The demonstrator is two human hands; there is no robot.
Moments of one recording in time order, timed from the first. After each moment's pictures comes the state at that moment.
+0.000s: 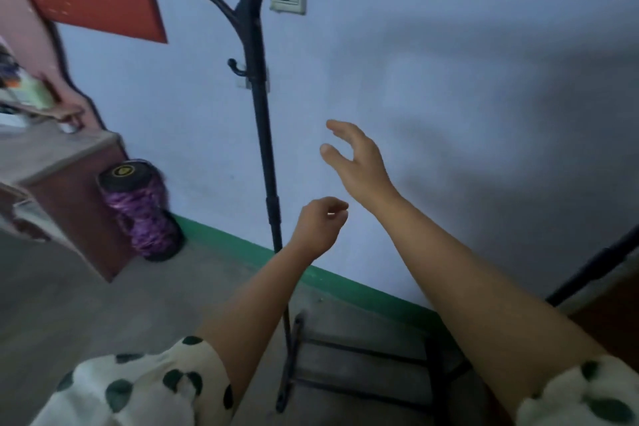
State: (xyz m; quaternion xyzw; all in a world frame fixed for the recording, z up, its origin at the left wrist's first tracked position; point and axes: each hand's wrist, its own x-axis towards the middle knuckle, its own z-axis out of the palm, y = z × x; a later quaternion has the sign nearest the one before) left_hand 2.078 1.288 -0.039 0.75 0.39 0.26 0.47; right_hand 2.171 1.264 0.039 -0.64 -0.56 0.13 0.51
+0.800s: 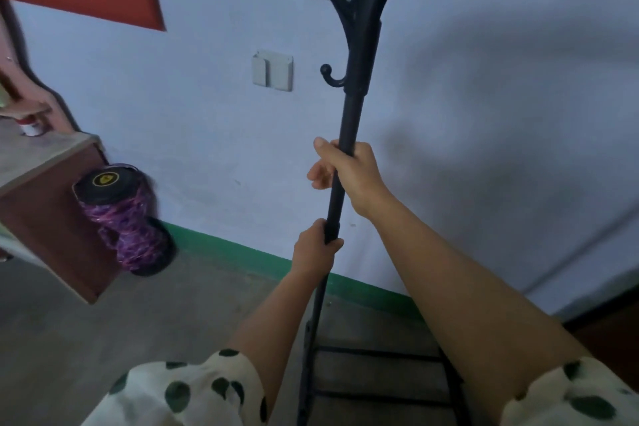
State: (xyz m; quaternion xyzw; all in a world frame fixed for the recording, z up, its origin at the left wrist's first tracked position) left_hand 2.015 1.419 -0.109 0.75 0.43 0.20 0.46; right_hand 2.096 1.408 0.010 -0.61 -0.42 0.28 0.61
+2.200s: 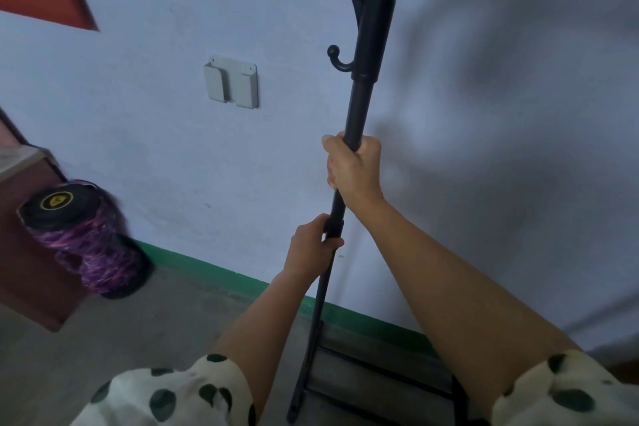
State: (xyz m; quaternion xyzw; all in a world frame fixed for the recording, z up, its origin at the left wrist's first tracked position) left_hand 2.150 1.518 -0.113 0.77 0.40 0.22 0.44; right_hand 2.230 1.513 -0.002 -0.58 -0.37 0.22 0.70
